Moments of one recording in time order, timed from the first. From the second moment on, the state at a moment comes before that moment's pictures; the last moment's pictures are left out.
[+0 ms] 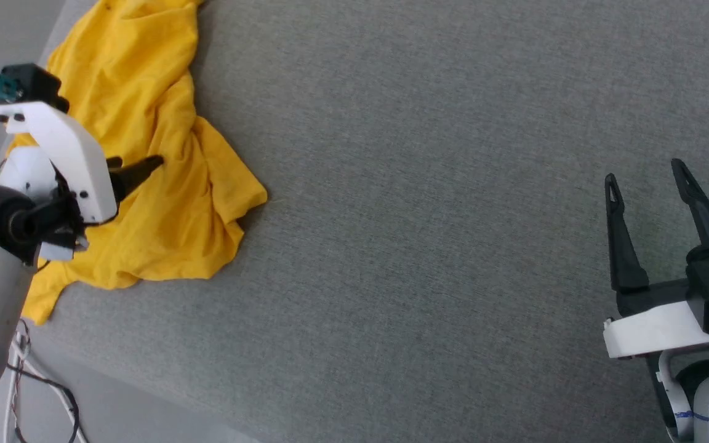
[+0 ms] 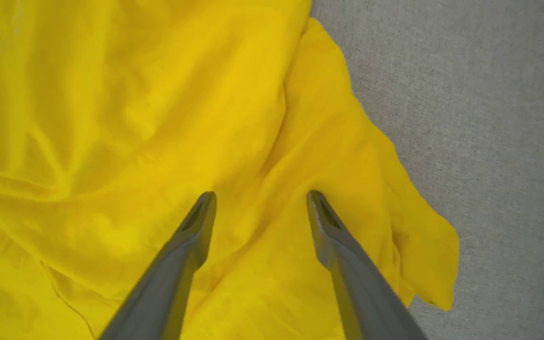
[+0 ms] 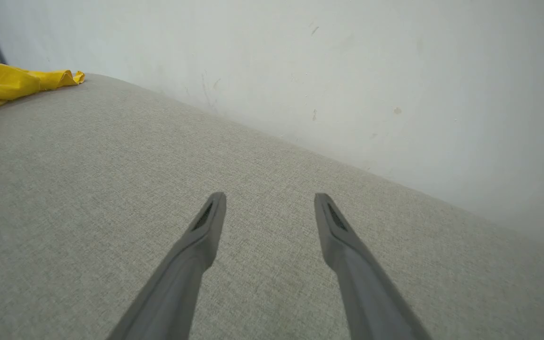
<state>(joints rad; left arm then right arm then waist) -0.86 0.62 -0.53 0.59 -1.04 -0.12 0.63 -0.08 -0.05 -0.05 -0.29 -0.20 0.13 -0.01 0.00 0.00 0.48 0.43</state>
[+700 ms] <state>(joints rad) -0.88 0.71 -0.69 0.71 -1.02 -0.12 0.29 -0.08 -0.05 -0.04 -0.27 -0.17 0.13 -0.03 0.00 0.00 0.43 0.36</state>
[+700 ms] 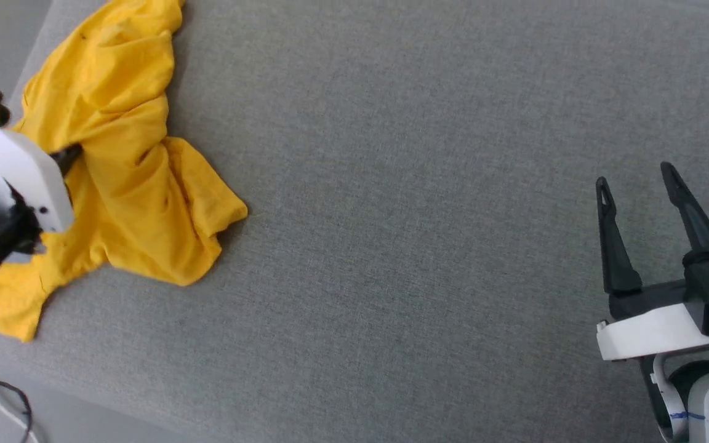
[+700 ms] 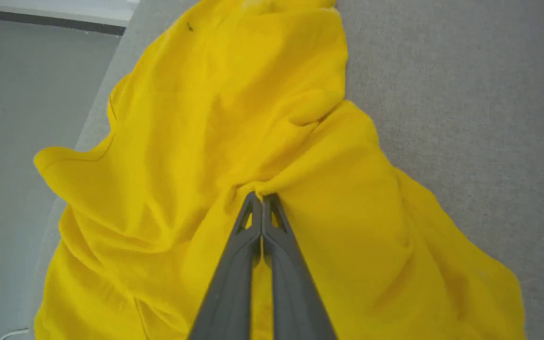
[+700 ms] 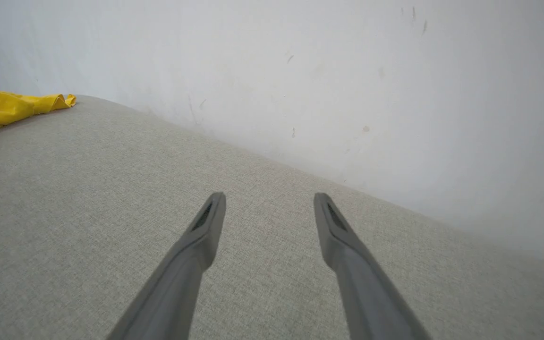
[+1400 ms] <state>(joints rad) -1.32 0.74 -0.71 0.45 -0.87 -0.08 0.21 -0.01 -0.05 -0.11 -0.09 0.02 0.13 -0.21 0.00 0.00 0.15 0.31</state>
